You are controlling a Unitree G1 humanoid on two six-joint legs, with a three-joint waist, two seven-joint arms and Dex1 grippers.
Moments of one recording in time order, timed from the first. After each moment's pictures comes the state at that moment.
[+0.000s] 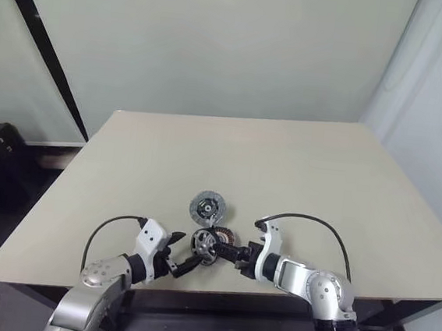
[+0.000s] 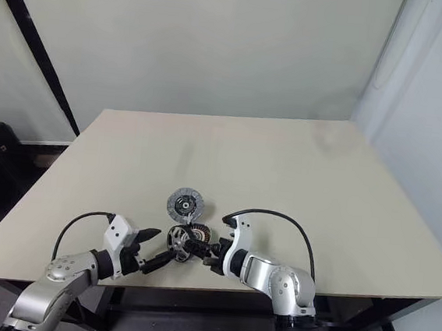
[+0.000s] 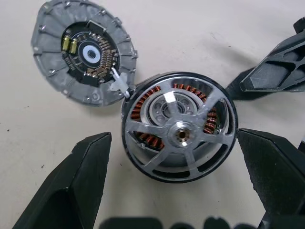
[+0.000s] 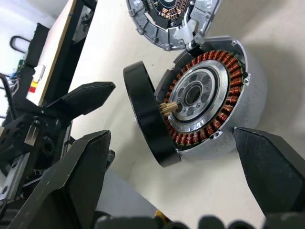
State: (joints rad) left arm 0.11 0.48 -0.03 -0.14 -0.33 0.32 -0.73; right arm -0.20 0.05 0.06 -0.11 0.67 1.12 0.18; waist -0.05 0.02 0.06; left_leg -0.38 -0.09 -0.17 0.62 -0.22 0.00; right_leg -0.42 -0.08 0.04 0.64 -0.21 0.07
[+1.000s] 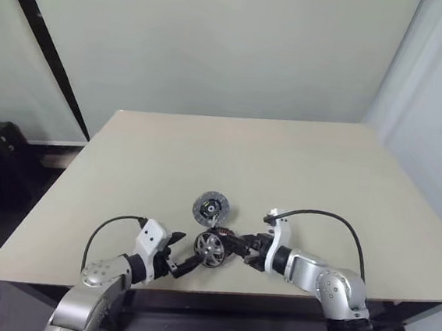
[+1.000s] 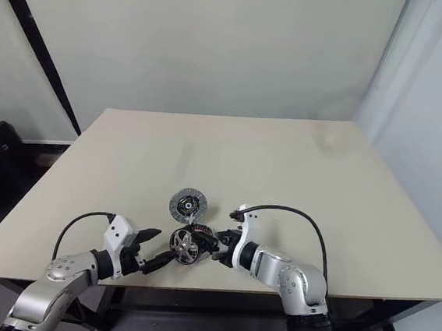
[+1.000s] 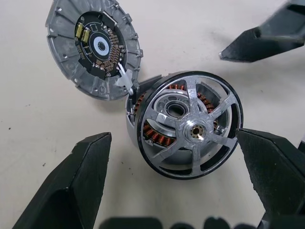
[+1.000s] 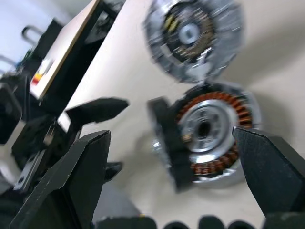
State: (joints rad) left arm 0.11 0.48 -0.03 -0.14 -0.33 0.32 -0.74; right arm -0.21 -0.06 0.13 -0.17 0.64 1.02 0.33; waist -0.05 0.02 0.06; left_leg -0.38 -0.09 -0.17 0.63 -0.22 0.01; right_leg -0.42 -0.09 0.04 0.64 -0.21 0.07
